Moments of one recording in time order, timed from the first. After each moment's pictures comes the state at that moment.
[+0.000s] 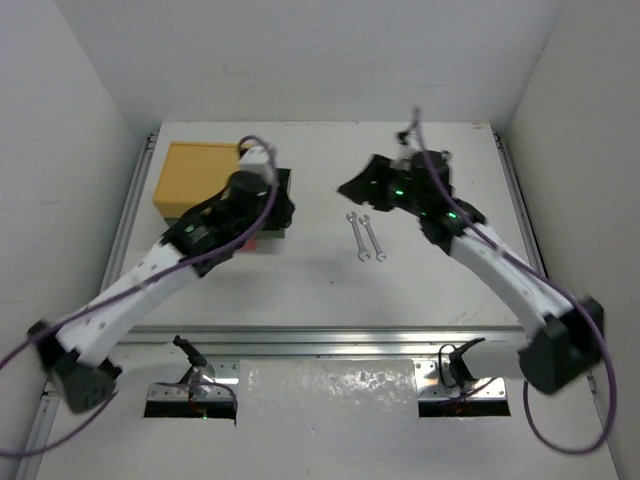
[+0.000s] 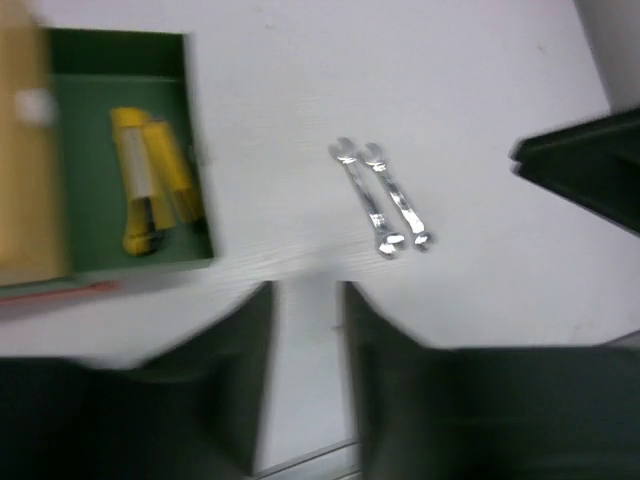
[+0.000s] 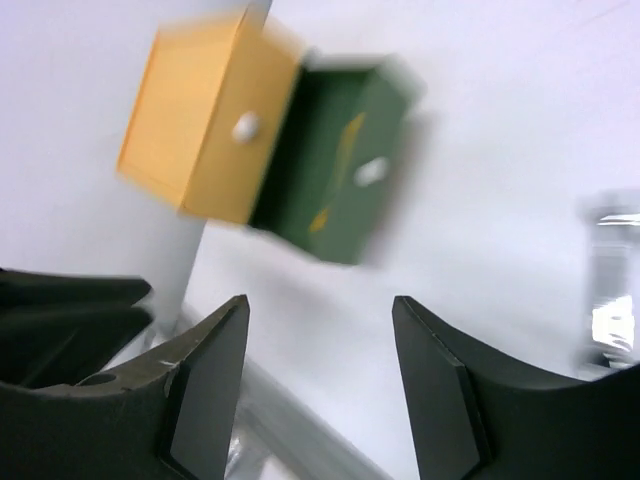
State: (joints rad) left arm -0.64 1.09 1.14 -0.55 -0.30 -0.48; right arm 0.50 1.41 1.13 -0.10 -0.26 0.69
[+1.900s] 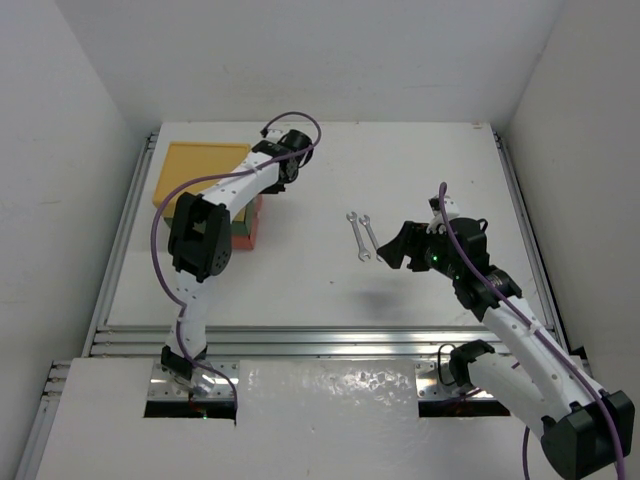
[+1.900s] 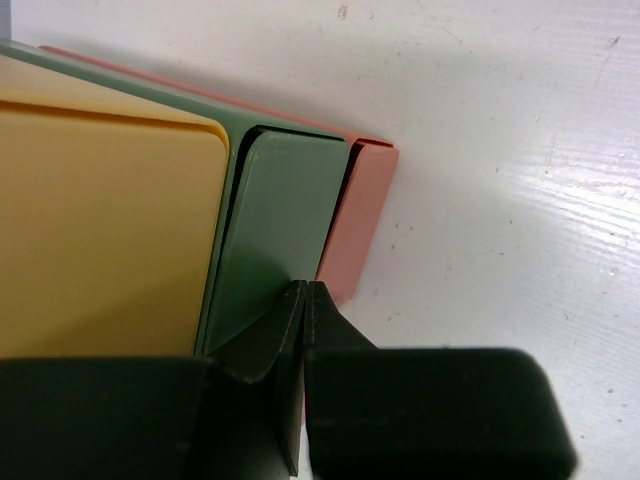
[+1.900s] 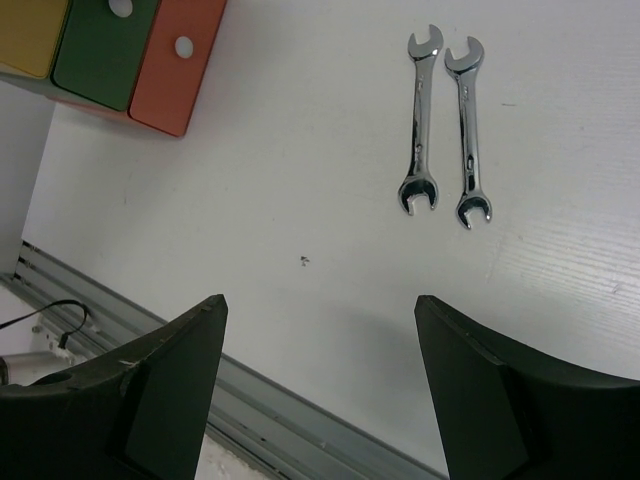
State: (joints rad) left arm -0.41 2.18 1.92 -0.94 -0.72 -0.44; right arm 0.34 0.83 0.57 -0.23 -0.24 0.46
